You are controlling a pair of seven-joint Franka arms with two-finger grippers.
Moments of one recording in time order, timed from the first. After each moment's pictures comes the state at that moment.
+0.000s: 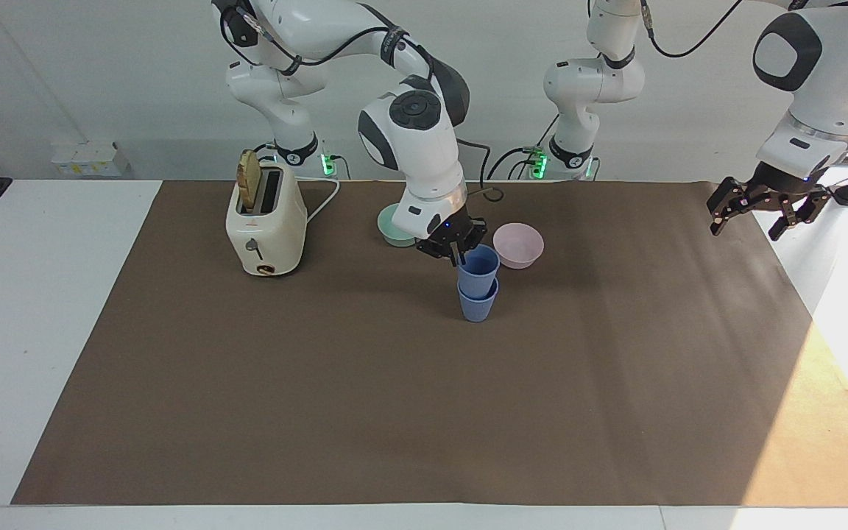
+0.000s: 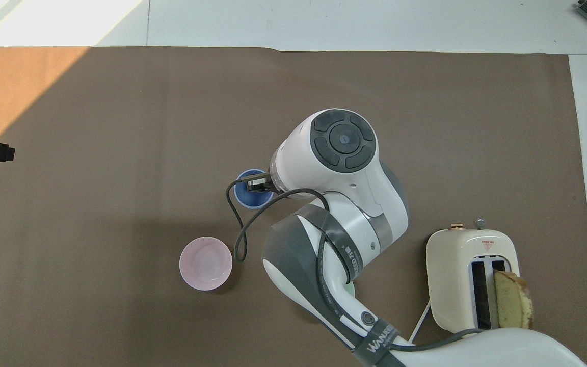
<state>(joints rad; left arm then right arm) -0.02 0.00 0.09 -1.67 -0.01 1.80 0.28 0.29 0.37 0.35 -1.54 0.05 2.05 0.46</state>
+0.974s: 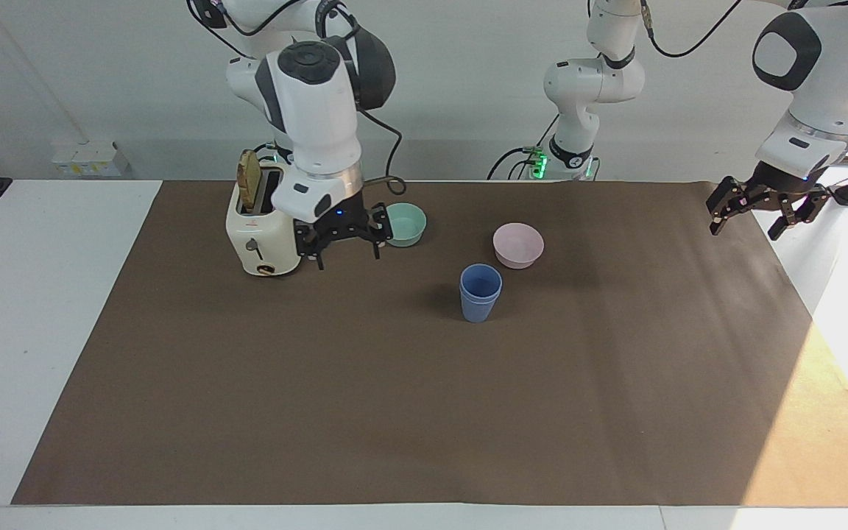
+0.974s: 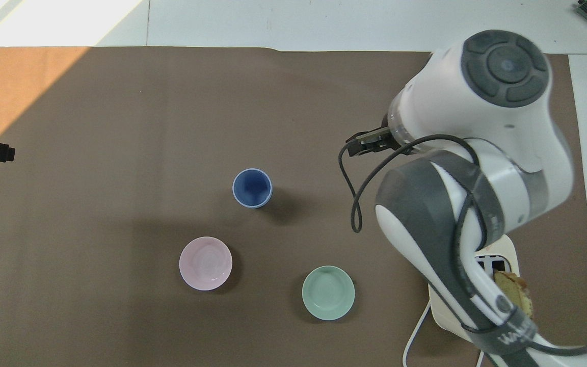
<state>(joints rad) -0.02 0.00 0.09 -1.67 -0.01 1.80 0.28 0.04 0.24 0.34 -1.46 -0.12 1.75 0.17</state>
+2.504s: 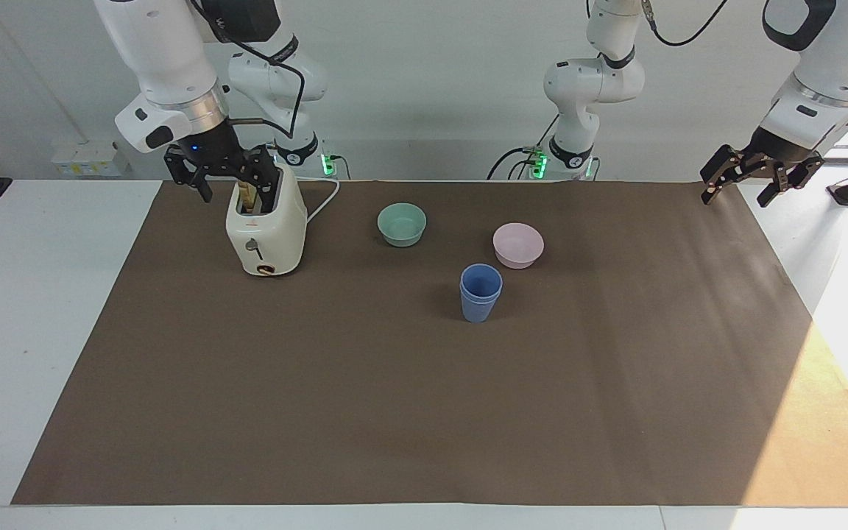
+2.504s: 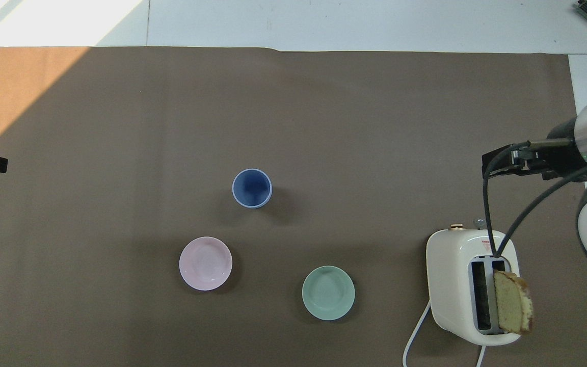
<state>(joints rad) -0.02 -0.01 0.07 -1.55 -0.03 1.56 0.14 -0.19 0.02 0.29 -1.54 -0.01 1.53 0.14</state>
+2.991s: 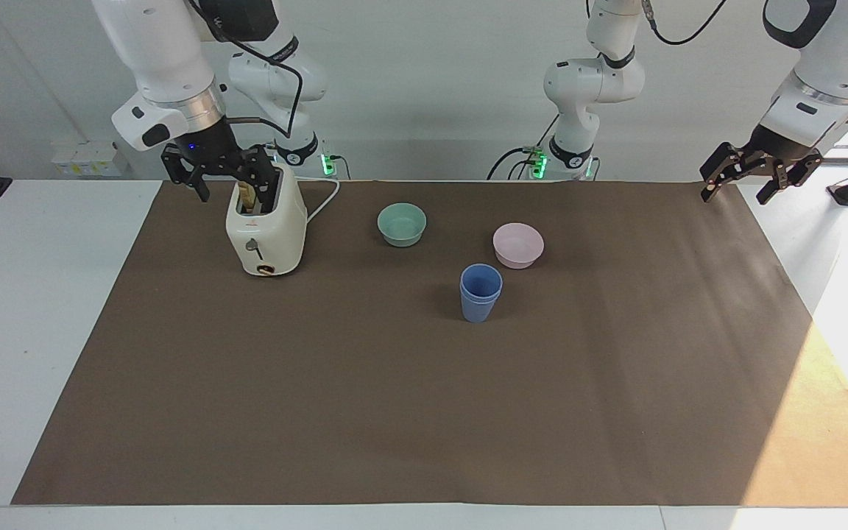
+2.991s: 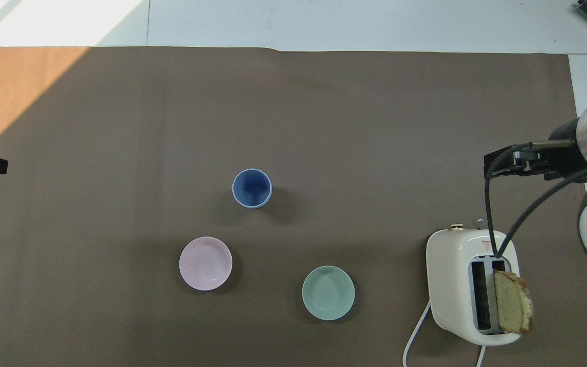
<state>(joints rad) -0.02 -0.01 0.07 -1.55 -0.03 1.55 0.14 -0.19 0.01 0.29 -1.55 -0.01 1.53 0.14</state>
